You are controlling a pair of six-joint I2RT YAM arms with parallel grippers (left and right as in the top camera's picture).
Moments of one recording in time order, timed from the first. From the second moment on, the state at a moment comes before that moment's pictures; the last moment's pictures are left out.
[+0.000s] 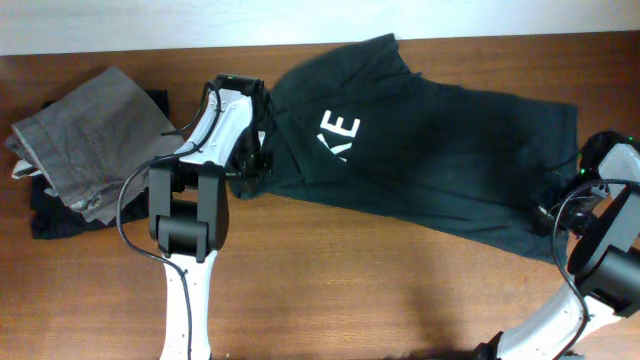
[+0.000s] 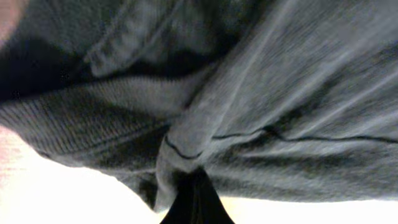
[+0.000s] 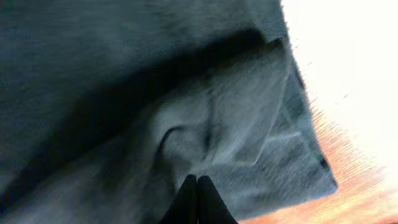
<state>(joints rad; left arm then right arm) -0.22 2.46 2.06 -1.50 0.02 -0.21 -0.59 2.05 1.40 -1.15 0.02 0.37</state>
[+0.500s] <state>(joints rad) -0.26 2.46 2.05 -1.53 0.02 -0.23 -0.70 2.06 1.38 -1.15 0.09 0.39</state>
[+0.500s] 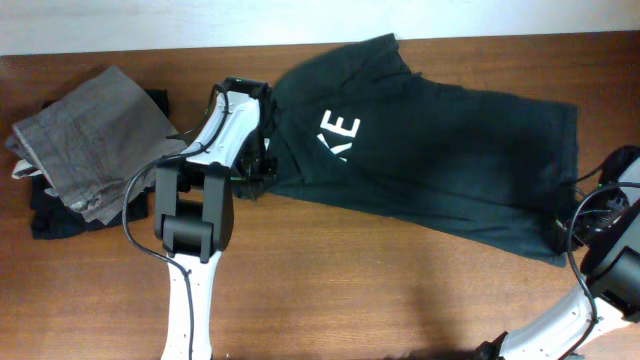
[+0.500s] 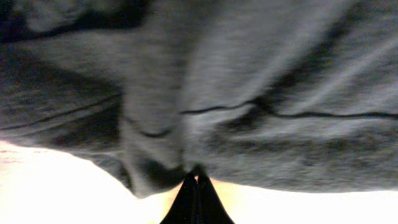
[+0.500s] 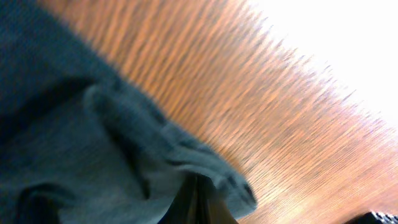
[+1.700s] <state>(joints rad) -0.05 2.20 2.09 -0.99 0.07 -0.26 0.21 2.07 1.75 -1.05 -0.23 -0.08</state>
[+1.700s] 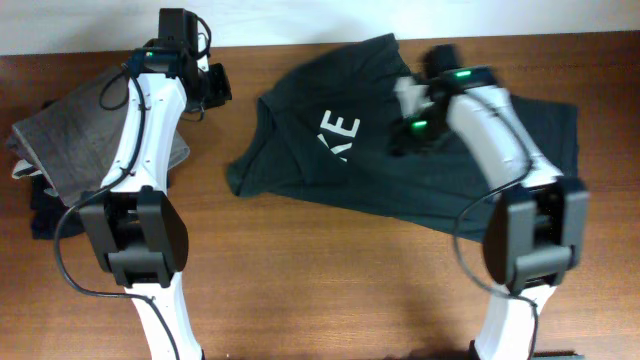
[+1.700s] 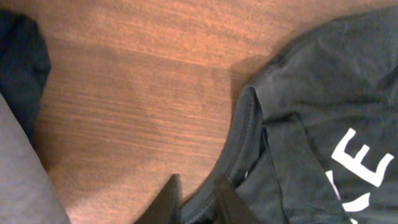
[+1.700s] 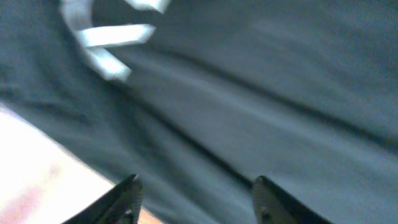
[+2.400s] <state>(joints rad) -0.05 2.20 2.09 -0.98 0.03 -0.26 0.58 2.21 1.75 -0.78 0.06 -0.12</state>
